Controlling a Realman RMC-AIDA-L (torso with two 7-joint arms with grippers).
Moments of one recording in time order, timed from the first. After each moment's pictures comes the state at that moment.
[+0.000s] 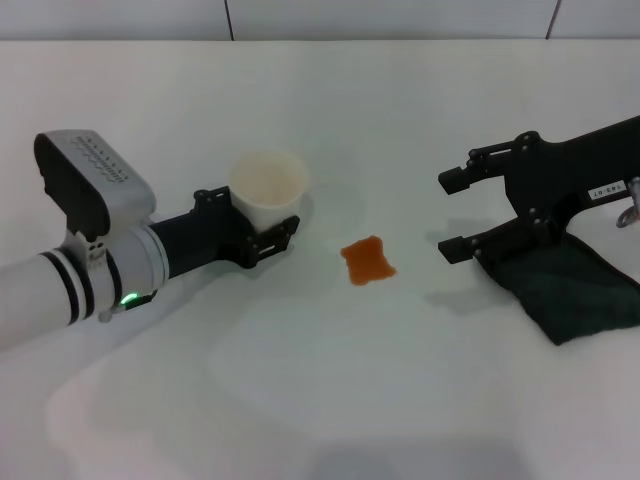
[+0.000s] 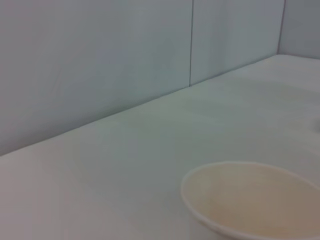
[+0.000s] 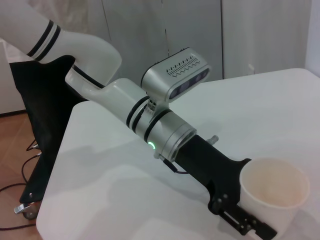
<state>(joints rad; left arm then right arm) -0.66 -2.10 0.96 0.11 1.49 0.94 -0.78 0.64 2.01 -0.97 -1.04 -2.04 -1.73 1.64</state>
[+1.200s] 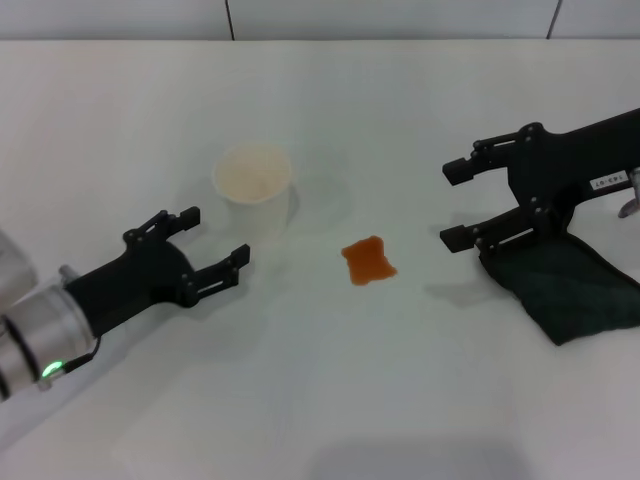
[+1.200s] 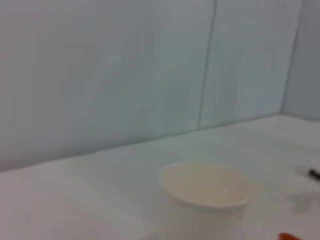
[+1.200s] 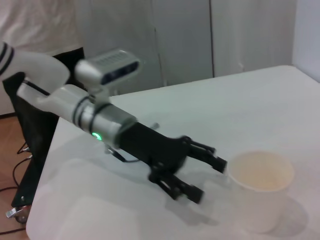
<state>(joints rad) -0.40 -2.08 0.95 0.23 1.41 1.21 -0.77 0.64 2.00 -0.96 -1.05 -2.04 -1.72 1.68</state>
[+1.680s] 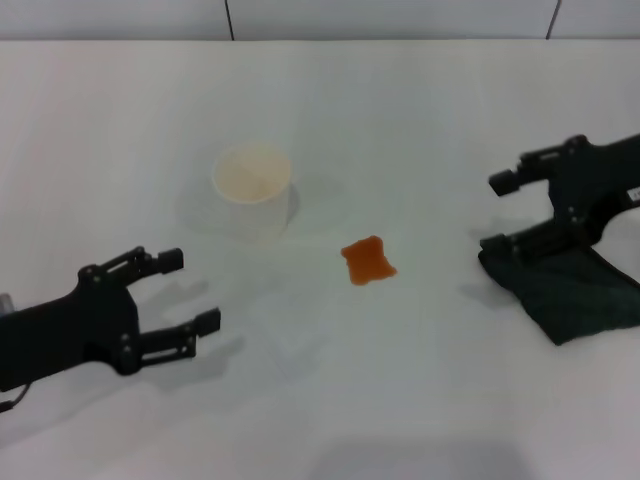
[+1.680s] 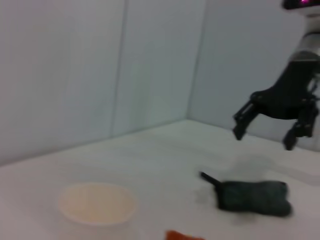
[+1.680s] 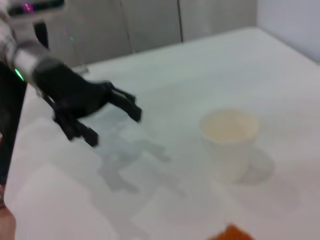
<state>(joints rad) -0.18 -2.07 0.95 0.74 1.68 1.57 -1.16 0.57 2.01 -0.98 -1.20 -2.12 -1.73 1.80</state>
